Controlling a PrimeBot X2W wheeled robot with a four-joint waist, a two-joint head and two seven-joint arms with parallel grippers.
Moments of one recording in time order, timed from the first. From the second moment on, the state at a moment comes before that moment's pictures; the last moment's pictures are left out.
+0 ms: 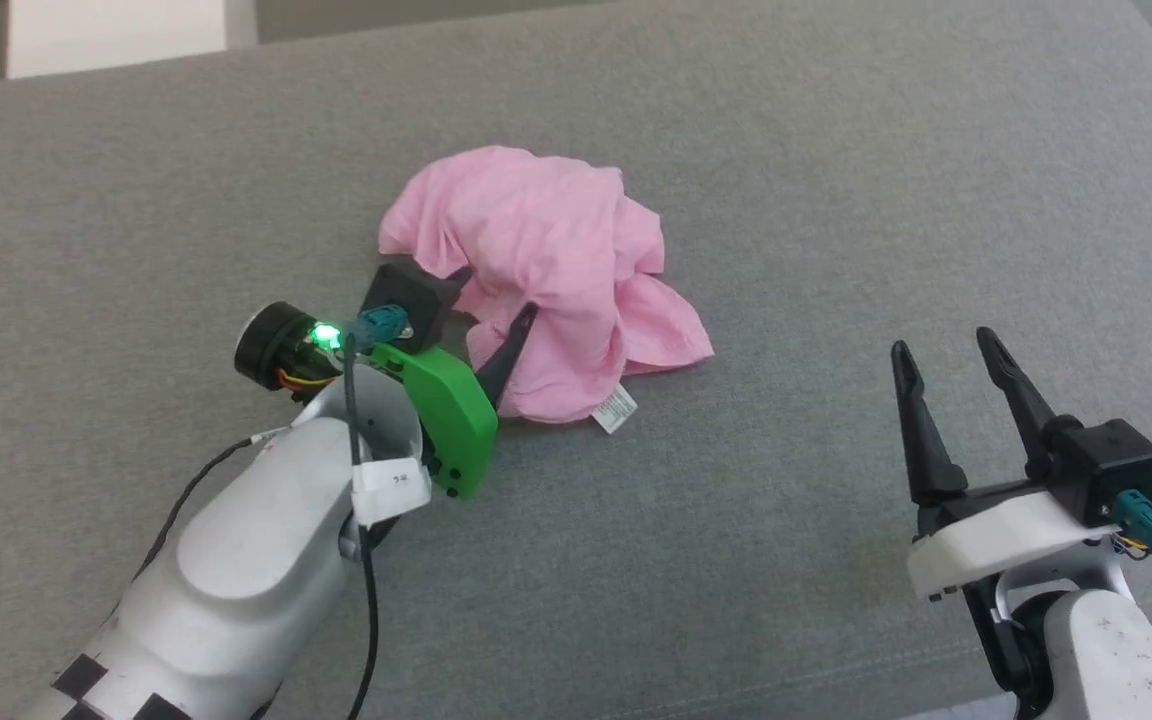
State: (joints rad) left arm -0.69 0.38 -0.81 0.38 -0.58 -0.01 0.02; right arm -0.13 -0.05 -0.01 0.05 0.05 0.13 -0.12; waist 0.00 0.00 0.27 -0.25
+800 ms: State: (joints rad) left arm -0.38 0.48 -0.63 0.14 -0.60 0.28 -0.22; right arm -0.03 -0.10 -0.06 -0.01 0.07 0.13 -0.09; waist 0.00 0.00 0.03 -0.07
